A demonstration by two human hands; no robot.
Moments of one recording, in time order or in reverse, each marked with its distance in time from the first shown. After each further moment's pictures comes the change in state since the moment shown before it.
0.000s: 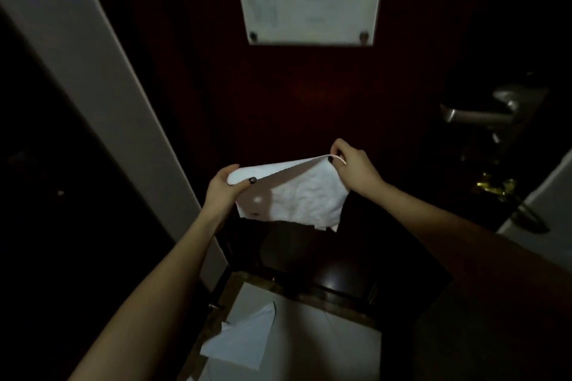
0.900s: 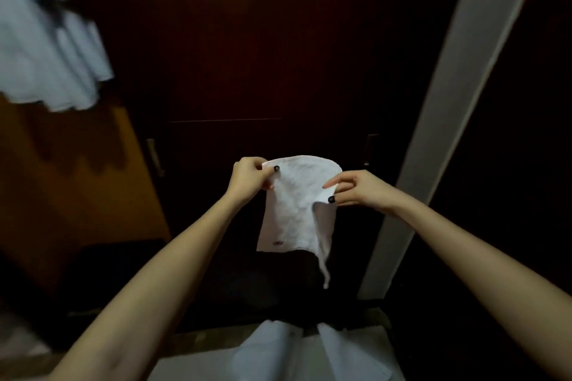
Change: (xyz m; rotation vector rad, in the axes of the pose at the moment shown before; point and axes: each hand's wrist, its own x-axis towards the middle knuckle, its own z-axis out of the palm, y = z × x) left_hand -0.339 0.037 -0.326 0.255 0.924 -0.113; right_hand -0.139 -0.376 0.155 0.322 -1.255 -0.568
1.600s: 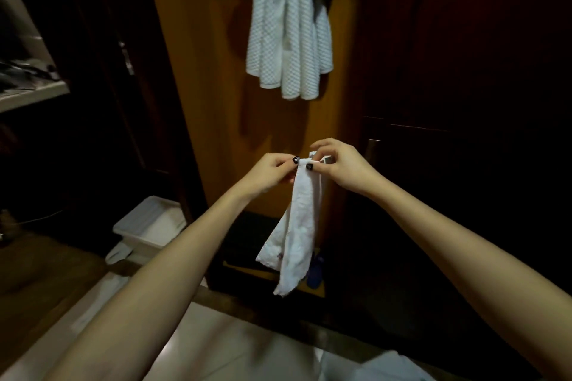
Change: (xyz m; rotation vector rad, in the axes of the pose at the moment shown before) left_hand -0.075 -0.171 -0.437 -0.120 0.012 -0.105; right_hand 0.213 -0.265 0.440 -0.346 -0.081 -0.539
